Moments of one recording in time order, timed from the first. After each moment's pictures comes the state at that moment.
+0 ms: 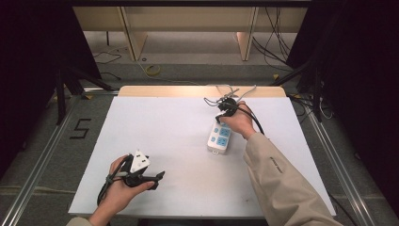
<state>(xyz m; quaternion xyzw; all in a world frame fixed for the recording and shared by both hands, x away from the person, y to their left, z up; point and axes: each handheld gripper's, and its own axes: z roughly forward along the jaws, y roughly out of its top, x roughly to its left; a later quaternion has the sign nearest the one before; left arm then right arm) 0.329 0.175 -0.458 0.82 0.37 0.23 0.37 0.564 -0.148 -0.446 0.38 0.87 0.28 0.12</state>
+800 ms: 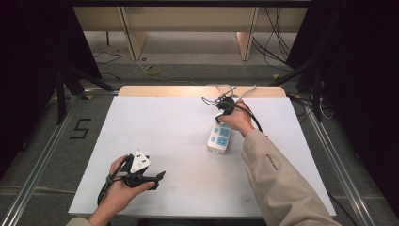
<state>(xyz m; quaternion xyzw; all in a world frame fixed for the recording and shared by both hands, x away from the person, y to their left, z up) 0.328 0.174 -0.457 0.83 0.36 0.23 0.37 0.568 -0.142 -0.443 0.39 0.88 0.26 0.11</state>
